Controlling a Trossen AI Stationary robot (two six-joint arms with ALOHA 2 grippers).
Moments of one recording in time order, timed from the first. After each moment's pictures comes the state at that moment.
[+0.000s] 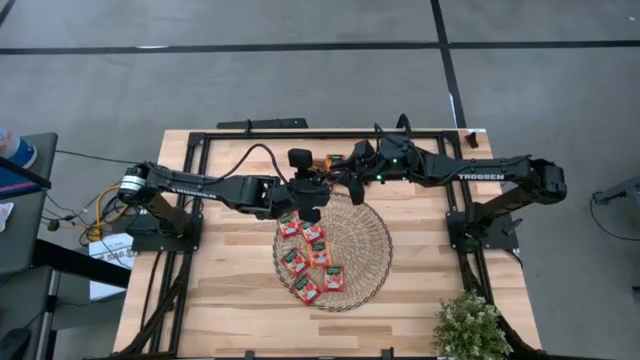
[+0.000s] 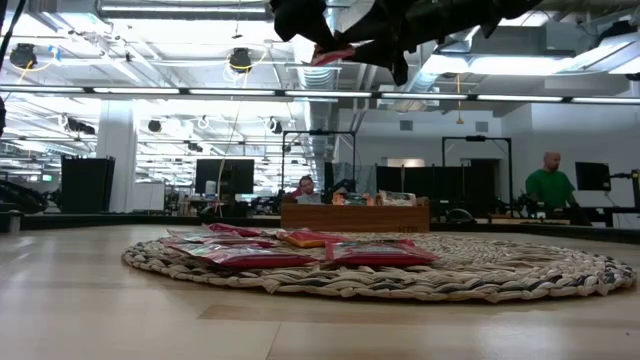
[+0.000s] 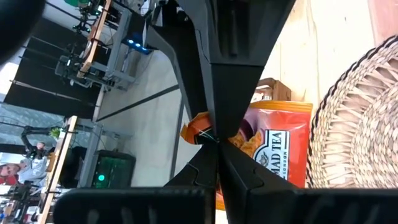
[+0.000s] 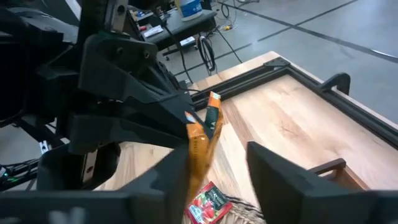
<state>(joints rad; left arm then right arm) -0.10 1.64 1.47 -0.45 -0.79 0.48 -0.22 1.36 0.98 0.11 -0.14 0.26</state>
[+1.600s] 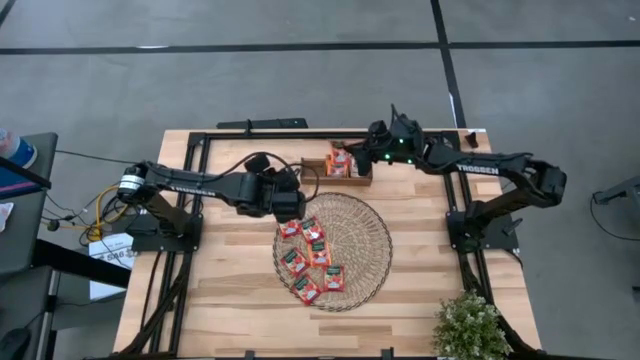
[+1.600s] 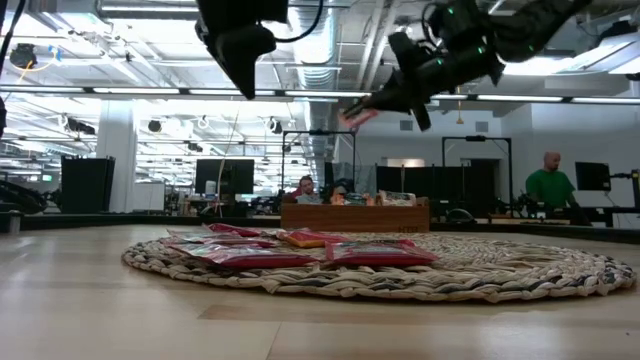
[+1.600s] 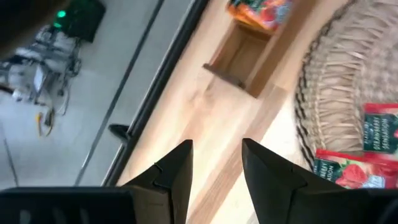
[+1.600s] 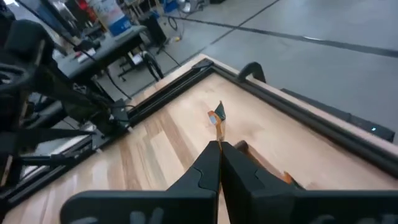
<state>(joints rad) -0.08 1.63 1.47 -1.17 -0.77 -0.45 -0.50 1.36 0.81 0.25 -0.21 0.34</state>
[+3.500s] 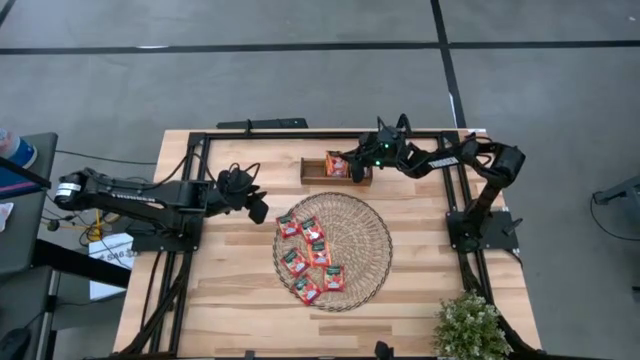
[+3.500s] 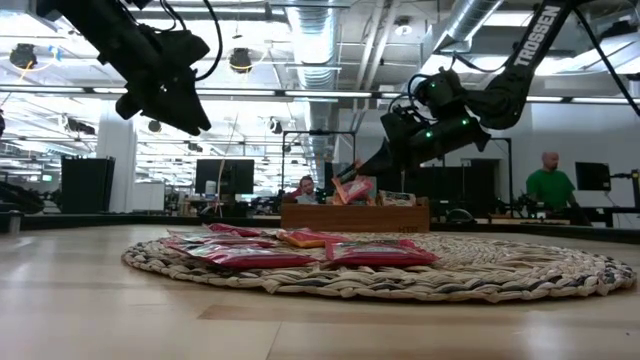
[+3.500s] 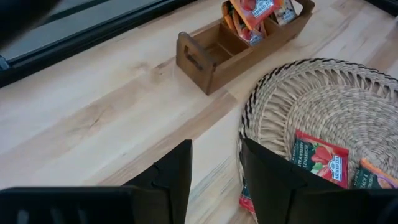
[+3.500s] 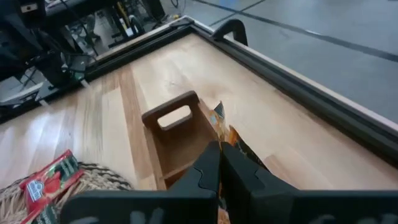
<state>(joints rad) 0.00 0.97 0.63 -0.42 -0.54 -0.66 -0.61 1.73 0.70 0.66 -0.34 0.14</state>
